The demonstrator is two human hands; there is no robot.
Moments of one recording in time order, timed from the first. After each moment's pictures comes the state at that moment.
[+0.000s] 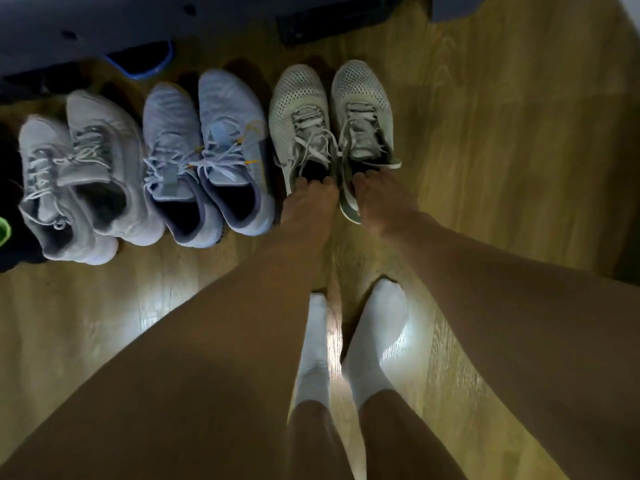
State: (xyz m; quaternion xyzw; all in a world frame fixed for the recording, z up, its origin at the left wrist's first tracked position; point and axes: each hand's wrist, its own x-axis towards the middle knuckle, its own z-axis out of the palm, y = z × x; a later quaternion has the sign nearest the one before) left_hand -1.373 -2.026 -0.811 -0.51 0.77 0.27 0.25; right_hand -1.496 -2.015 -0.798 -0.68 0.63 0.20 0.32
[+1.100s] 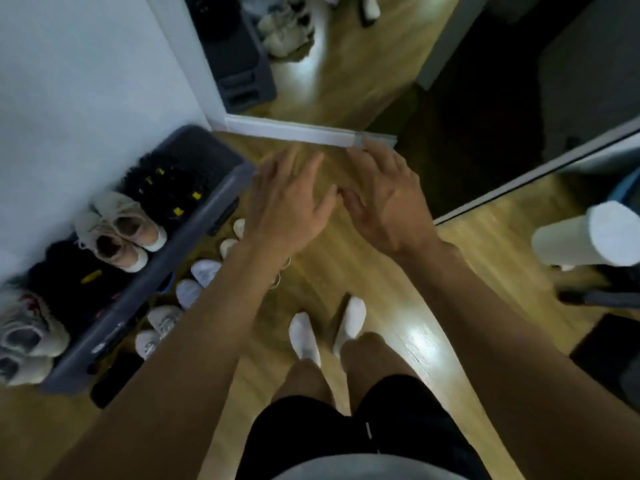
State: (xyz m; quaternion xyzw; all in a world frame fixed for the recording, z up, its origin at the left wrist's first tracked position) left_hand -1.453 -1.964 -0.170 -0.21 0.96 0.21 -0.04; right_hand -1.545 -1.829 -0.157 -0.42 0.89 -0.15 0.08
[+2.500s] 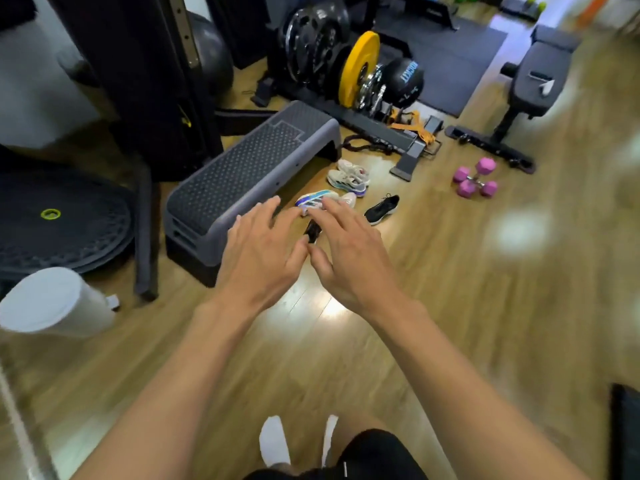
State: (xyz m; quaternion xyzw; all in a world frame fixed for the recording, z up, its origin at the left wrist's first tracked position) left_hand -1.439 -1.003 -0.018 0.61 0.75 0.22 0.10; right_hand -1.295 -0.954 -0.008 0.43 0.88 -0.14 -0.14
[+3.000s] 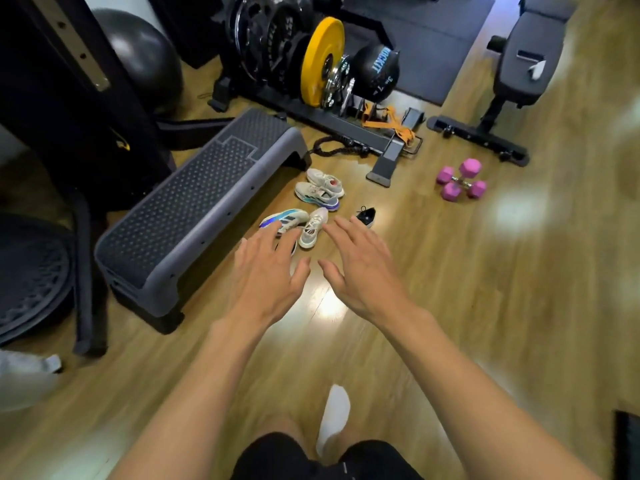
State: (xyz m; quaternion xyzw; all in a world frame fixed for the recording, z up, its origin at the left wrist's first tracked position) left_hand -1.347 -0.726 -0.072 0.63 0.76 0.14 0.12; right_hand -1.190 -0.677 -0.063 0.48 0.85 -0.17 -0.09
